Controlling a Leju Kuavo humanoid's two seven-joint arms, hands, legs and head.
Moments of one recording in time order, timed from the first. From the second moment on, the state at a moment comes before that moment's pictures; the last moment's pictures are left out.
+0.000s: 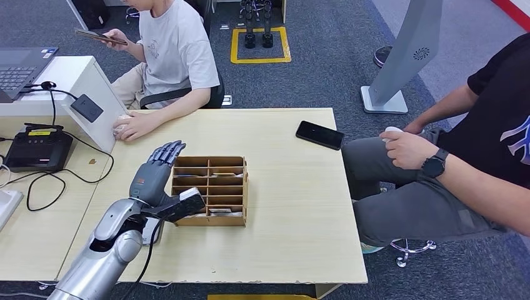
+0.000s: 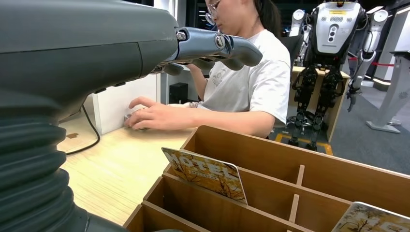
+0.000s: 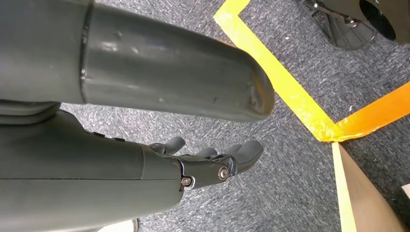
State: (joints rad) left arm -0.29 0.25 -0.50 -1.37 -0.92 0.18 -0.05; right arm -0.07 0.01 -0.25 -0.28 1.16 -0.03 -0.13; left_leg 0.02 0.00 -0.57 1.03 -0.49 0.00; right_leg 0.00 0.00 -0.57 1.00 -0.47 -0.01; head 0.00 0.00
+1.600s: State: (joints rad) left arm -0.34 0.26 -0.53 -1.31 -0.87 0.03 -0.05; right arm -0.07 -0.01 -0.16 -0.29 1.06 -0.03 -0.11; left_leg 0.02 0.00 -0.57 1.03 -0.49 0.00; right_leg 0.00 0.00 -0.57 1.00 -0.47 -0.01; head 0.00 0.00
